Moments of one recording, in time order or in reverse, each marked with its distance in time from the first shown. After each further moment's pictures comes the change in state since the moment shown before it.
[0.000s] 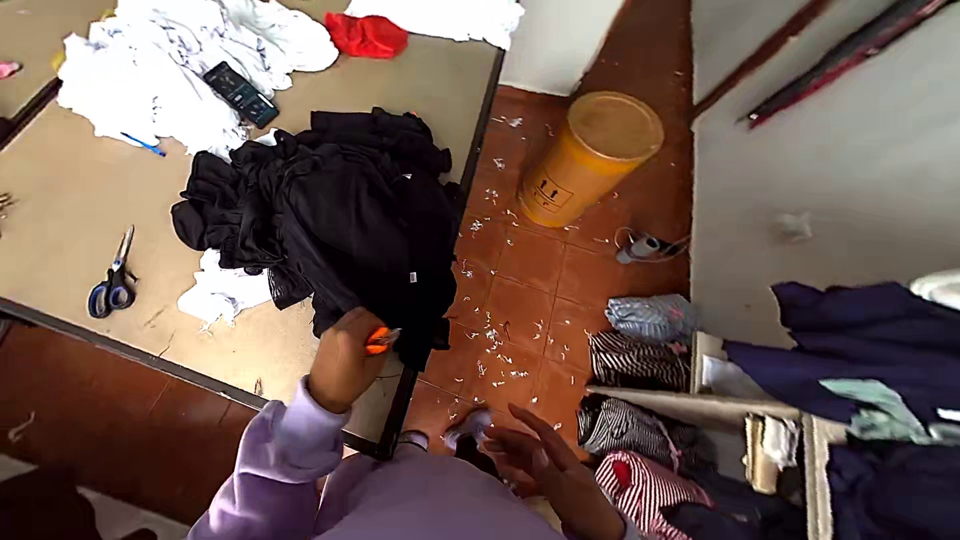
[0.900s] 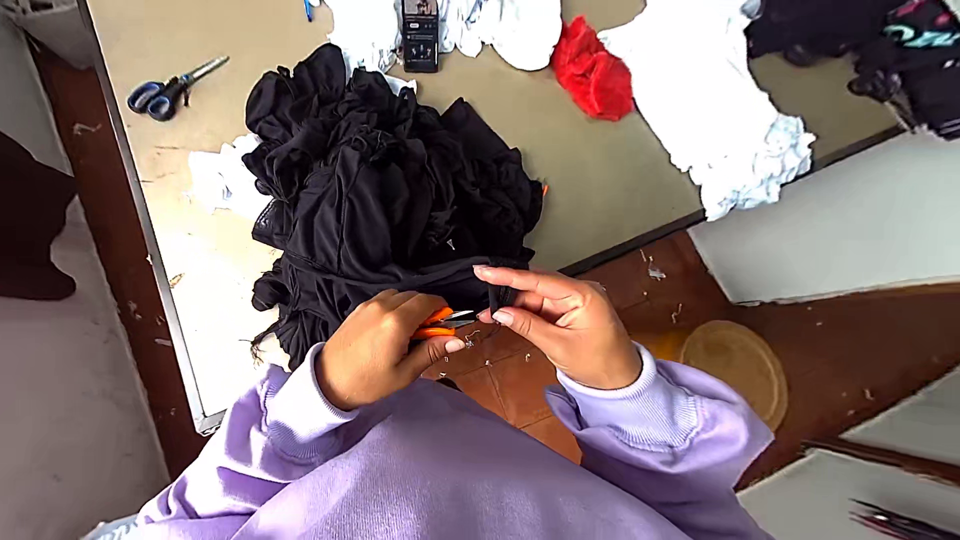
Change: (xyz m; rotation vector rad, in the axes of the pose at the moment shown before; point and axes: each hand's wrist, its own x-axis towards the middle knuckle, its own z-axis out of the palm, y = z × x) left_hand 0.180 0.065 0.078 0.073 0.324 -0.279; right_hand 0.434 -0.207 -0.077 -0.445 -0.966 -0.342
